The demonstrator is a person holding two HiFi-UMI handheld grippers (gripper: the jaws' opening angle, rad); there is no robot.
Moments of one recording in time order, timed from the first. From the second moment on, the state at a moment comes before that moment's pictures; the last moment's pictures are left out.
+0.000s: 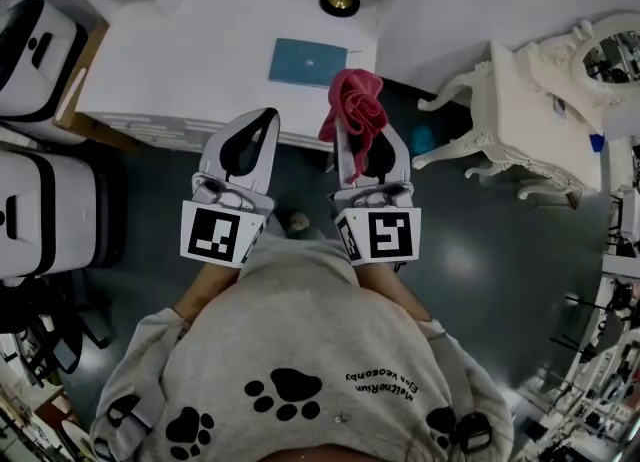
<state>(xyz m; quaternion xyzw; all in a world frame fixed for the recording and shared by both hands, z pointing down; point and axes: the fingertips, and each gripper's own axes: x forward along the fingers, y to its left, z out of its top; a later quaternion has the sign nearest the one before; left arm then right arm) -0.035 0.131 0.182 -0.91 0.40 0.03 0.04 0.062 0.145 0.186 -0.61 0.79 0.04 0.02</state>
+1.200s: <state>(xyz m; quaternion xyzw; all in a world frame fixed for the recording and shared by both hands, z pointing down) -0.014 -0.078 0.216 -0.93 0.37 0.01 0.02 0.074 -0.054 0.219 -0.63 0.78 0.02 0.00</state>
